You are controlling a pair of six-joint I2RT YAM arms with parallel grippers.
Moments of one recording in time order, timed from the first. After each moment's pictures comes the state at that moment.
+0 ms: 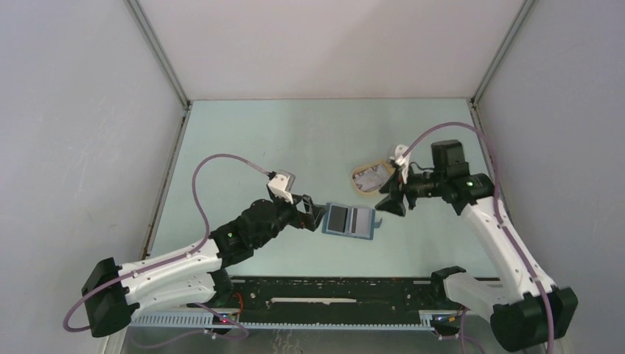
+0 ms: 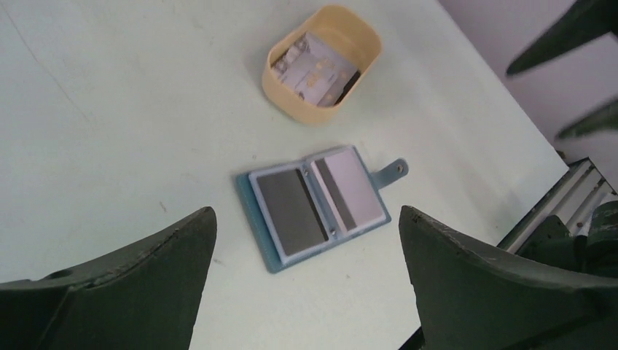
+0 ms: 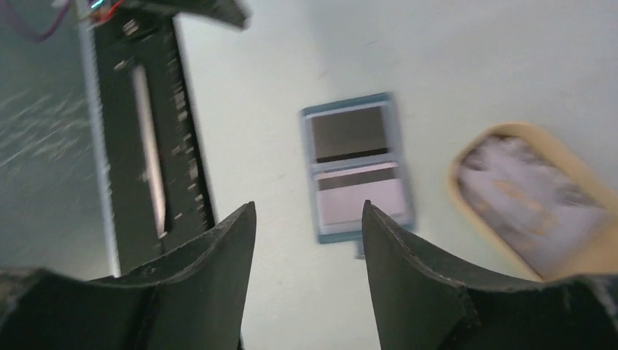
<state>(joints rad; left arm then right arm) -1.01 0.88 0.50 0.15 -0.31 -0.45 0.24 1.04 1.03 -0.75 -0.87 -0.51</state>
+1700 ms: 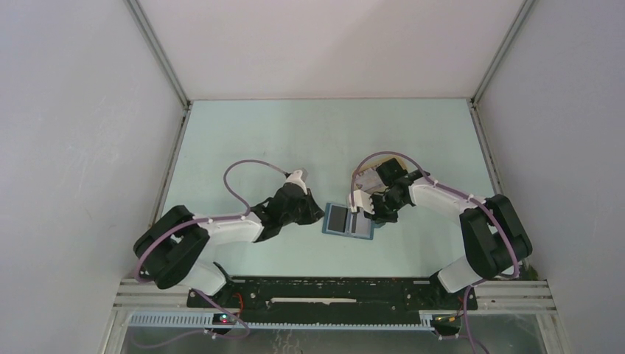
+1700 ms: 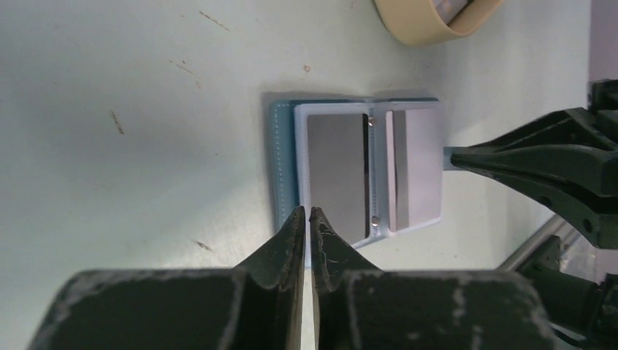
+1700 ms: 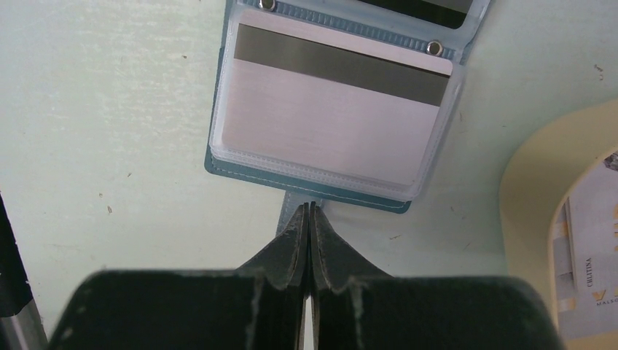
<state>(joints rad) -0.79 1.44 0.54 0.28 0.00 -0.82 0.47 1.52 0.85 -0.67 -0.45 -1.14</state>
